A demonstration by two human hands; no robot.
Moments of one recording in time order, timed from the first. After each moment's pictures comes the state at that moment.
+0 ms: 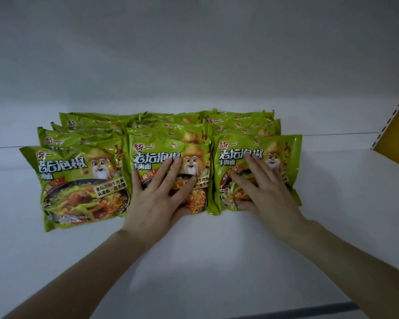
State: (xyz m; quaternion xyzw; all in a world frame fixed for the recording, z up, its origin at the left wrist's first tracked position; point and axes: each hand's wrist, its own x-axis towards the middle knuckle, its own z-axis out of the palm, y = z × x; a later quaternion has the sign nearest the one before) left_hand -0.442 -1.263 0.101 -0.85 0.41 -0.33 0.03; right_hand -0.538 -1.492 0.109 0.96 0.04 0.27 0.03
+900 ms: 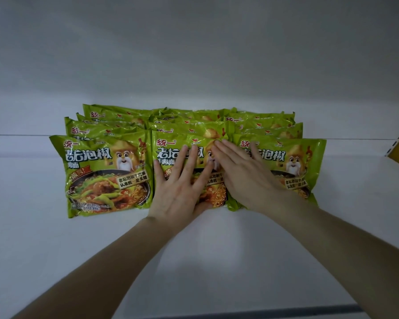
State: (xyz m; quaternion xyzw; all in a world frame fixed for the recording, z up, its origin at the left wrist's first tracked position) left_hand -0.445 -1.272 0.109 -0.86 0.38 -0.33 -0.03; right_hand -0.494 -1.433 0.149 0.97 0.06 0.24 0.07
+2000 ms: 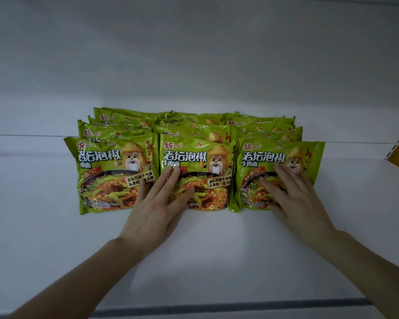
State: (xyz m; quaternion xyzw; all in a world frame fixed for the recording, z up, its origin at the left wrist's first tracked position) left_hand -0.458 -1.212 0.099 -0.86 0.42 -0.27 -0.06; right_hand -0.560 -1.498 0.111 0.95 0.03 0.30 0.08
